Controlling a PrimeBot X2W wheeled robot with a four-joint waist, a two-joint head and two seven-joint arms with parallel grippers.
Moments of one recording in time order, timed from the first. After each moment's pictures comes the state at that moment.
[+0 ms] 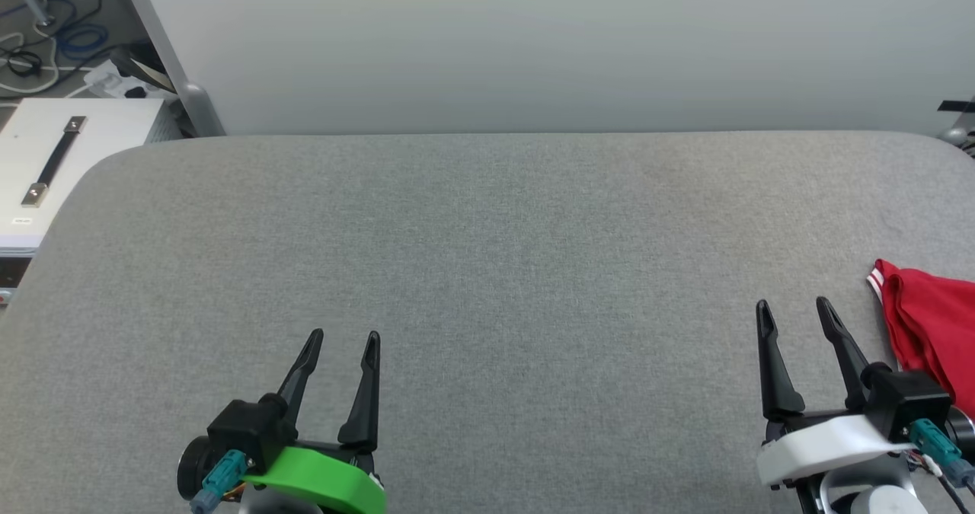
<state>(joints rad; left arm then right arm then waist) 0.03 0.09 -0.12 0.11 -0.26 -0.13 -0.26 -0.01 -0.06 -0.02 0.08 0.10 0.13 -0.25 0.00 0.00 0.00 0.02</state>
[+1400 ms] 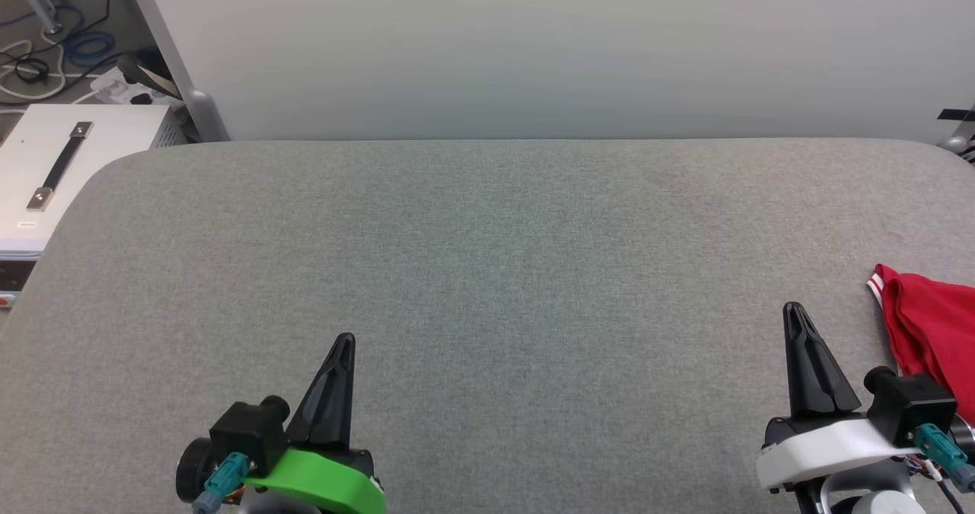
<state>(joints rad) 0.05 0.09 -0.12 0.09 -0.24 -0.13 -0.24 0.01 -0.05 -0.02 0.06 0.14 0.13 -0.24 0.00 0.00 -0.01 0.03</state>
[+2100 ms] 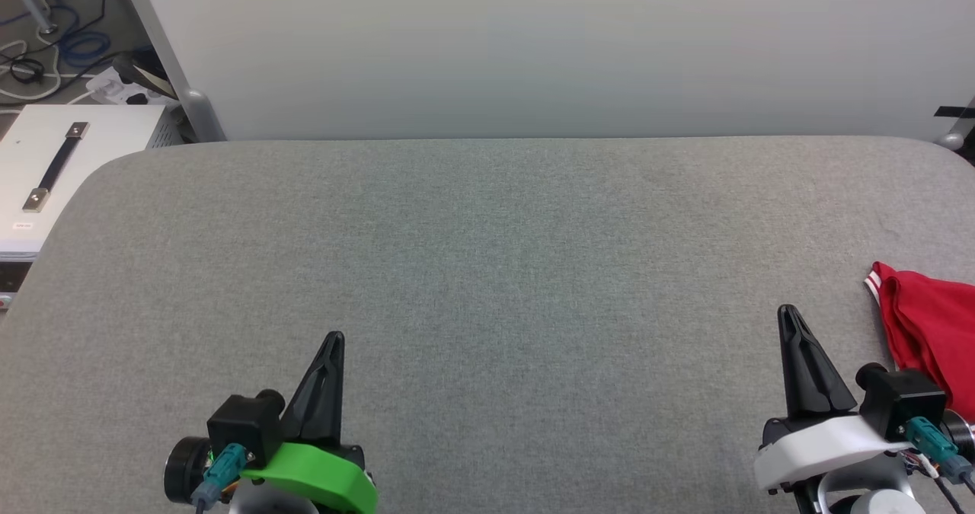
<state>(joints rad) 0.04 0.08 -0.10 0.07 -0.20 -0.10 -0.20 0.01 -0.05 -0.02 0.05 0.11 0.13 -0.20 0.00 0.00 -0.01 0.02</state>
